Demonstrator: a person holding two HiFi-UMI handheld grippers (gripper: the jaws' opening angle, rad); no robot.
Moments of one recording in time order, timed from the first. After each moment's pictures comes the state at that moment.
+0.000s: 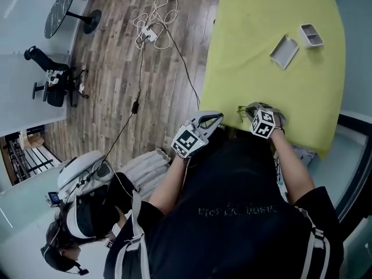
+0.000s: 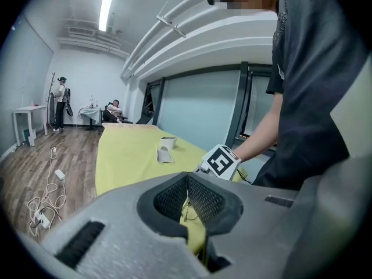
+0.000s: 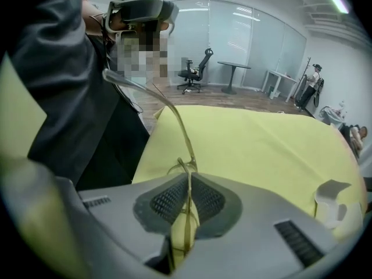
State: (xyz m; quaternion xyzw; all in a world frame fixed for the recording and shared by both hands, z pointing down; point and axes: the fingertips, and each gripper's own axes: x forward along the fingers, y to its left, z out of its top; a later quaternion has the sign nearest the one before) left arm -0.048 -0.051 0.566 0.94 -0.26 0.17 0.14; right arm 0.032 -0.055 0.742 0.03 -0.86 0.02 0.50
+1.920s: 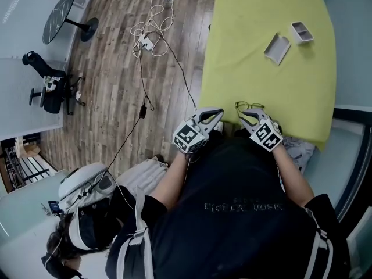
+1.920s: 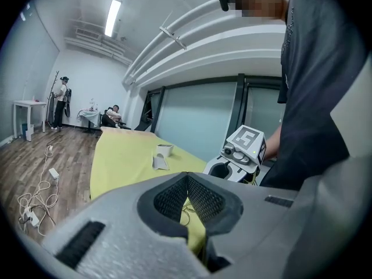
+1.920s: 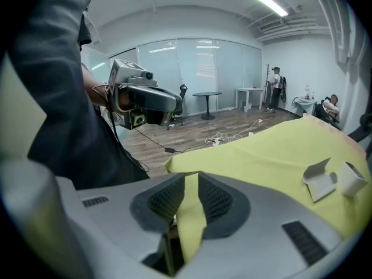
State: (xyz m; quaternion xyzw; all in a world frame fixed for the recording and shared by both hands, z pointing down) left arm -0.045 -0.041 0.564 0.95 -0.26 0.11 0.15; right arm 0.014 -0.021 0.630 0.15 -0.92 0.10 0.35
